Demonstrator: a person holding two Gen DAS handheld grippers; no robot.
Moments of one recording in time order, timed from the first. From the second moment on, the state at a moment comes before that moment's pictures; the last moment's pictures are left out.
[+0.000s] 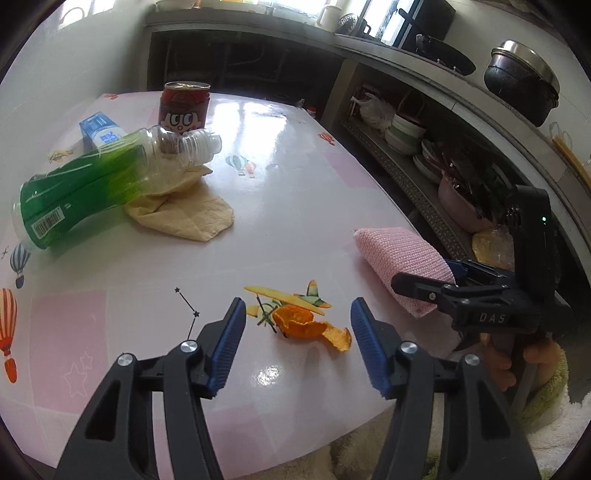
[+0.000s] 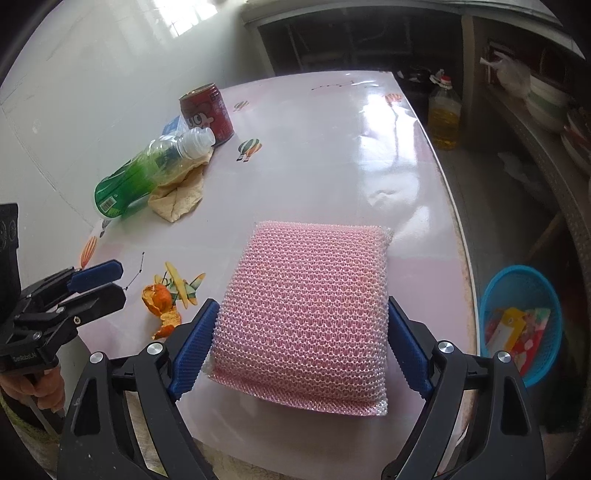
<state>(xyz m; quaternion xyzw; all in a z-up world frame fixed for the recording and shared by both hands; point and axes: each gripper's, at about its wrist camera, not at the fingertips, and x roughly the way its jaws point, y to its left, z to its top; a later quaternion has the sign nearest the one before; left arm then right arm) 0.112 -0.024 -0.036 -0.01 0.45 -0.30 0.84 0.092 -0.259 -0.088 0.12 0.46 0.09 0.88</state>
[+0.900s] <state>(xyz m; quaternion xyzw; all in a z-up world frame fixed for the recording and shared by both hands) 0.115 -0.022 -0.074 -0.07 0.48 -0.28 0.83 0.085 -0.260 -0.091 0.12 0.49 0.07 0.86</state>
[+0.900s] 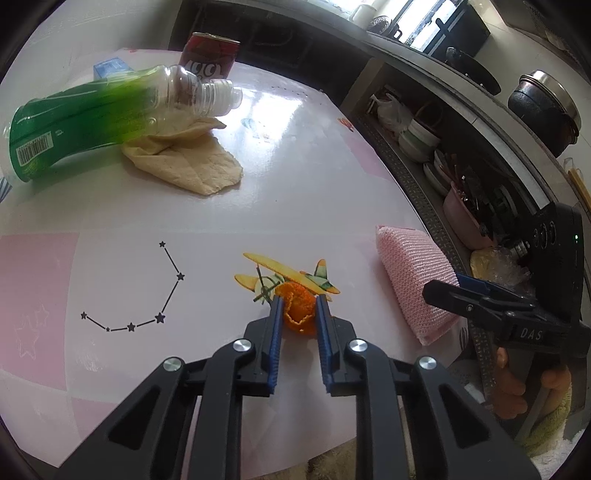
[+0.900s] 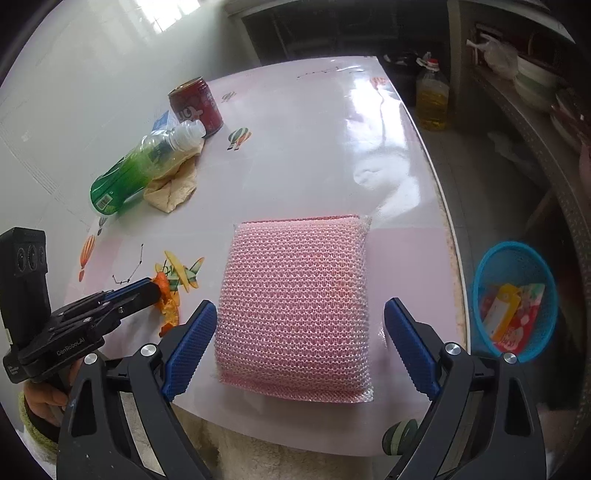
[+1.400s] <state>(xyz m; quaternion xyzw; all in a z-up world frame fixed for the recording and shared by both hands) 0.110 -0.021 -0.067 -0.06 0.46 -0.30 0.83 0.091 -0.241 -0.097 0.07 0.51 0.02 0.86</state>
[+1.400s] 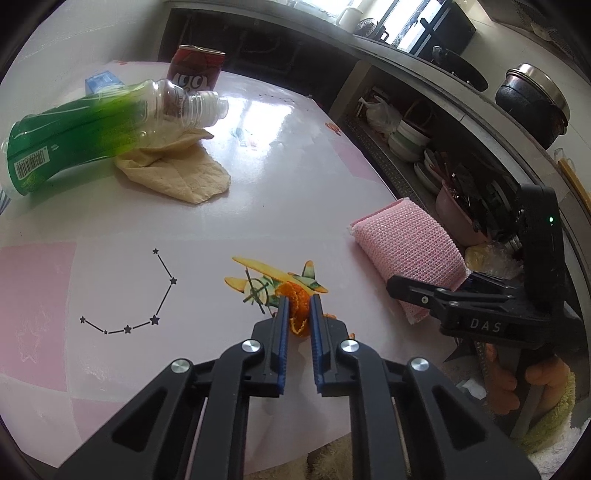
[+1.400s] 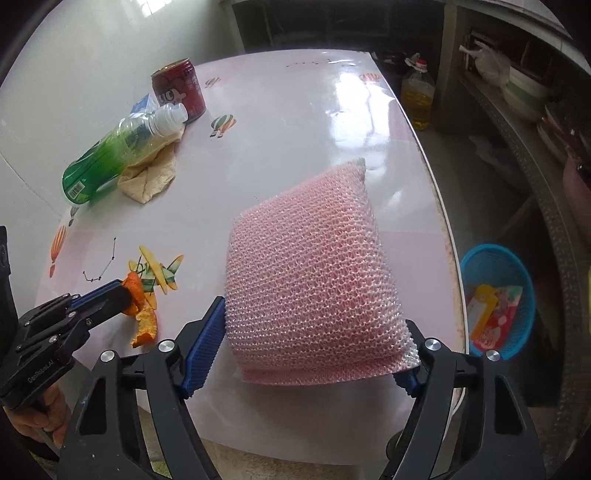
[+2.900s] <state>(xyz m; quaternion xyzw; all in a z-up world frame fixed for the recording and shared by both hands) 0.113 -0.006 -0.059 -0.08 0.46 -0.29 0.84 0.075 -0.274 -0.057 0.08 0.48 0.08 0.87</state>
